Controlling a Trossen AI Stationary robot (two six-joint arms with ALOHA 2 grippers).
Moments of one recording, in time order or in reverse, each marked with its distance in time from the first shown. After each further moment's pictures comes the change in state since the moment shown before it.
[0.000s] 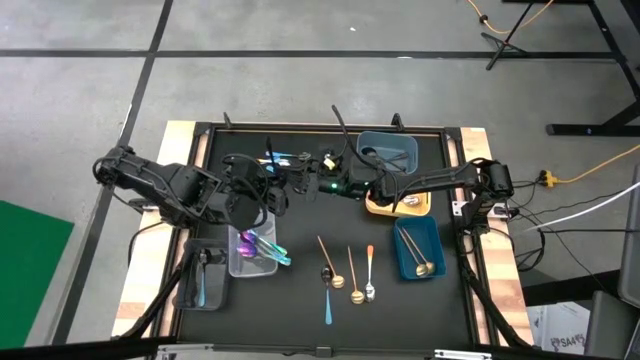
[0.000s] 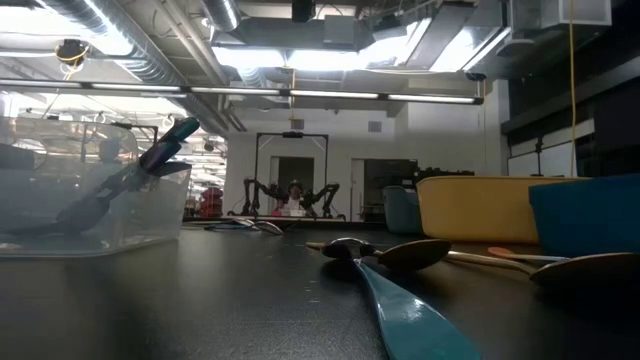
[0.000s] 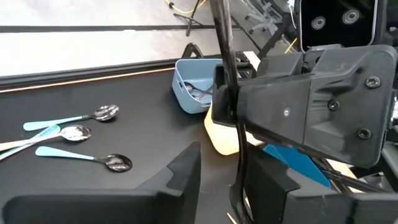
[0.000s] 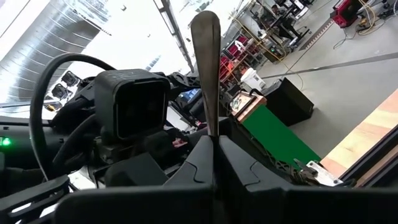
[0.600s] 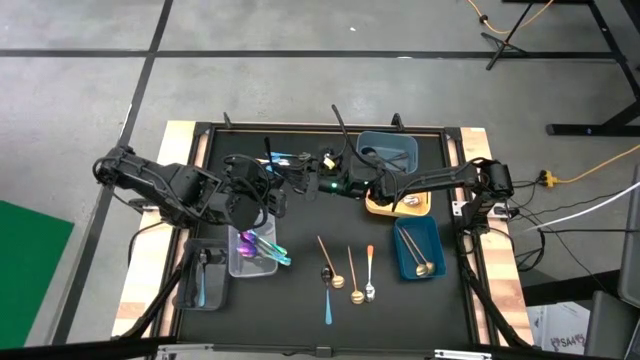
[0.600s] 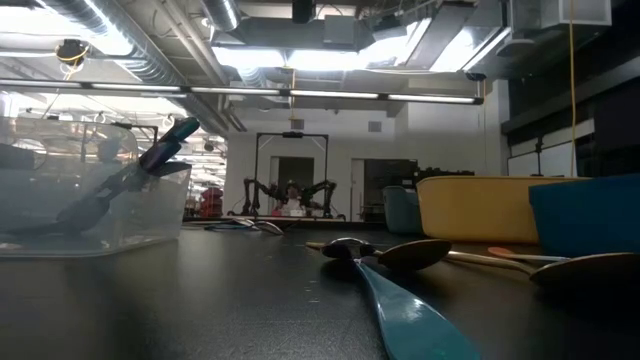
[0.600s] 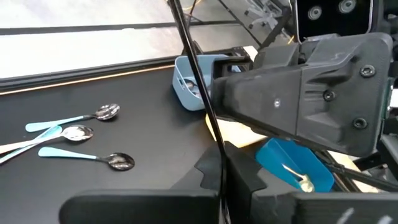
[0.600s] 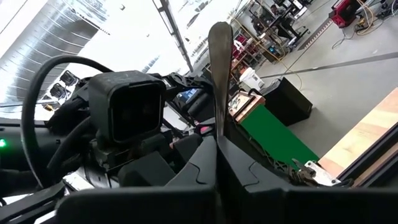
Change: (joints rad) left arm 0.000 0.000 0.000 -0.002 0.015 0.026; right arm -0.001 0.000 0.000 -0.006 -0.003 0.000
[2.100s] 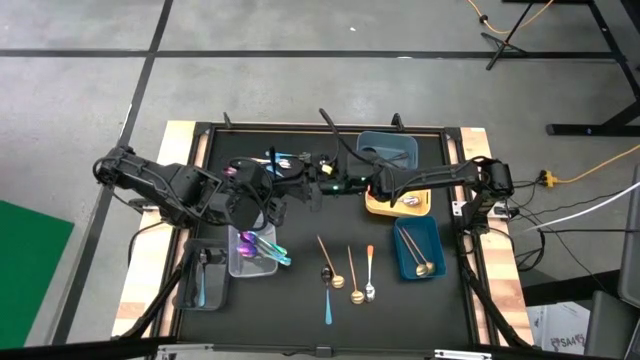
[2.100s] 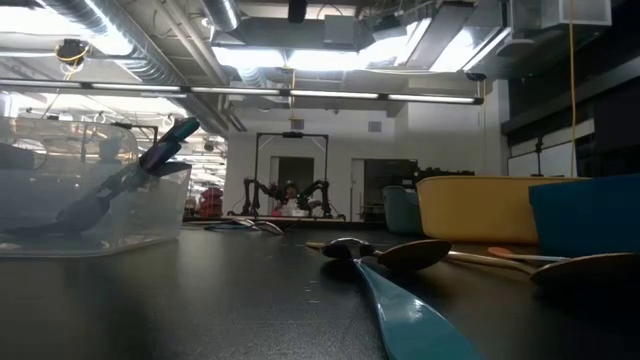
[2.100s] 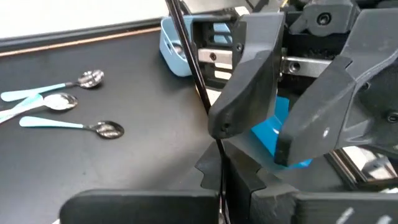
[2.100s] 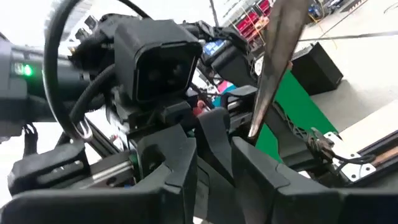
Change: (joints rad) left arm 0.000 0.000 0.000 -0.003 0.155 0.002; right arm -0.033 -0.002 0.002 -0.071 -0.252 -0.080
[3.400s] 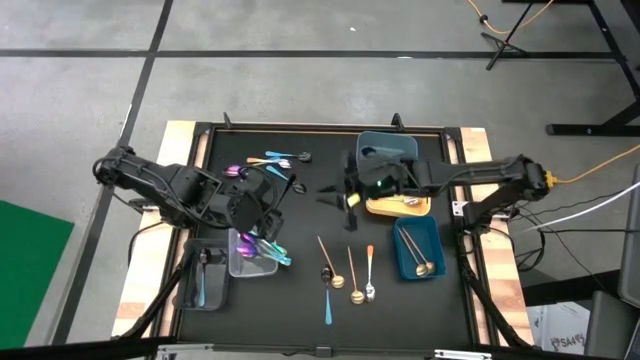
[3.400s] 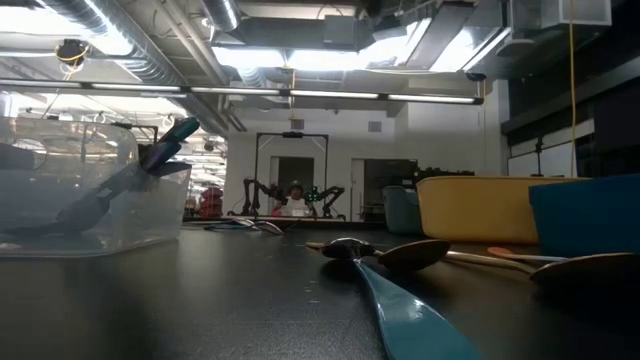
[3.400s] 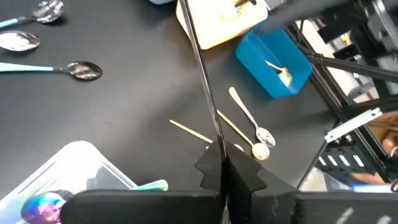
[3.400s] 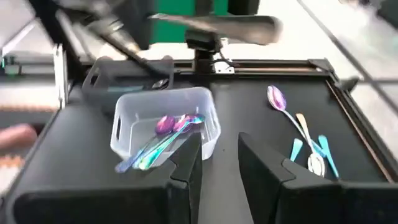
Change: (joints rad) left arm -0.003 0.005 0.000 -0.042 0.290 0.027; right arm 0.066 -0.263 -0.002 -0.876 0.149 -0.754
